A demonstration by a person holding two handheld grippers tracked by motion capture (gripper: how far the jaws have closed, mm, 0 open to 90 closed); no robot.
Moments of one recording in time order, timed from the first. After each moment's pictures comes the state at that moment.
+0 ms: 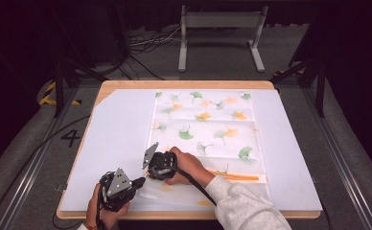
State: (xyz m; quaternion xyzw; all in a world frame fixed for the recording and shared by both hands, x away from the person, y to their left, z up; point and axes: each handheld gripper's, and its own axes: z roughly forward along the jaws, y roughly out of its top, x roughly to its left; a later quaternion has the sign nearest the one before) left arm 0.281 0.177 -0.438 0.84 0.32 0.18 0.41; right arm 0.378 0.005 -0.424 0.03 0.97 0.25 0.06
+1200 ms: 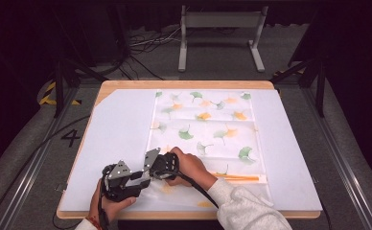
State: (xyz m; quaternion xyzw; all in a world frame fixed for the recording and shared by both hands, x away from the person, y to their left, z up) left arm 0.312 0.178 -0.450 0.83 0.36 0.08 0.41; right arm 0.366 0.000 -0.416 0.01 0.96 0.27 0.13
